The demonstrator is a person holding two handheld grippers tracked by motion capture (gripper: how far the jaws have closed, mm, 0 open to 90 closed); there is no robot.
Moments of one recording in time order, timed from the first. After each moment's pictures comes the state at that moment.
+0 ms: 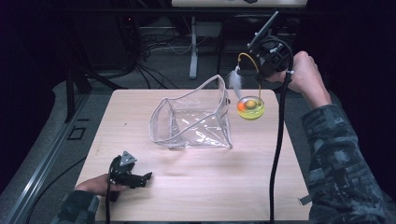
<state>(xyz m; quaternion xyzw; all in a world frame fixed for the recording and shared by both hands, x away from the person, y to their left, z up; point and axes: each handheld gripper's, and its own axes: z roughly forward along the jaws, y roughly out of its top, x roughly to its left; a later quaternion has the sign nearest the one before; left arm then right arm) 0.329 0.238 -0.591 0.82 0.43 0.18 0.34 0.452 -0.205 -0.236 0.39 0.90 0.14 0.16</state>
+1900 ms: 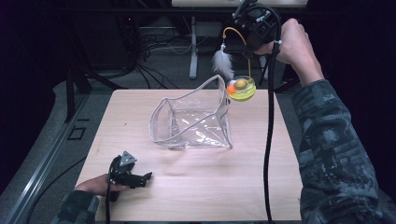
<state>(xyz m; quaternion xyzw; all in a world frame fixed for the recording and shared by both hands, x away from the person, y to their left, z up) 0.330 0.238 -0.591 0.82 0.43 0.18 0.34 0.470 -0.166 -0.177 0.36 0.90 0.15 0.19</state>
